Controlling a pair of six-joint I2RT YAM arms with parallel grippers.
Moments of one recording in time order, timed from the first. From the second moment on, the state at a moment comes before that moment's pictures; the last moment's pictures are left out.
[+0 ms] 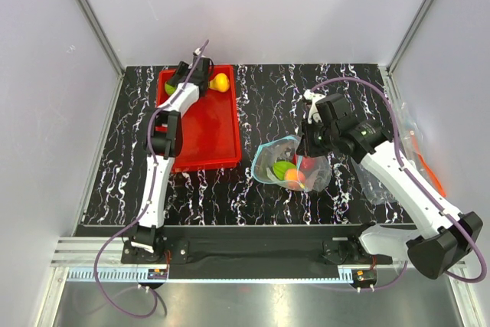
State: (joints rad) left arm -0.20 2.64 2.27 -0.34 -0.77 0.38; right arm 0.53 1.21 1.25 -0.90 -0.13 0.32
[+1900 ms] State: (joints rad) left arm -0.95 1.45 1.10 -0.02 0.10 -0.48; right arm 0.53 1.18 1.29 -0.95 -0.03 0.37
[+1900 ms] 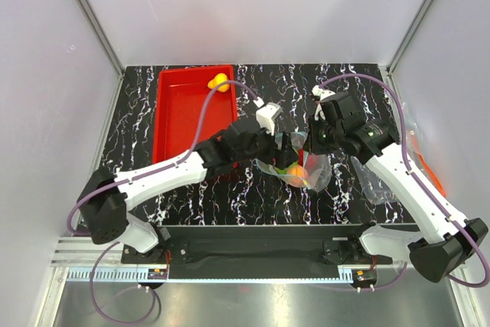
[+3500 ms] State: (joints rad) left arm -0.32 2.30 2.02 -0.45 -0.28 0.12; right arm 0.53 1.17 1.30 -0.98 -0.01 0.35
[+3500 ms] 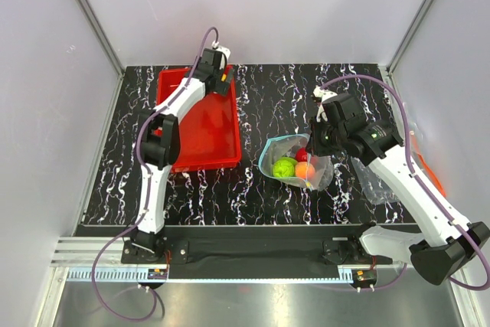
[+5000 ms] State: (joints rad) left arm -0.26 2.54 2.23 -0.47 0.19 0.62; right arm 0.53 1.16 1.30 -1.02 -0.05 0.33
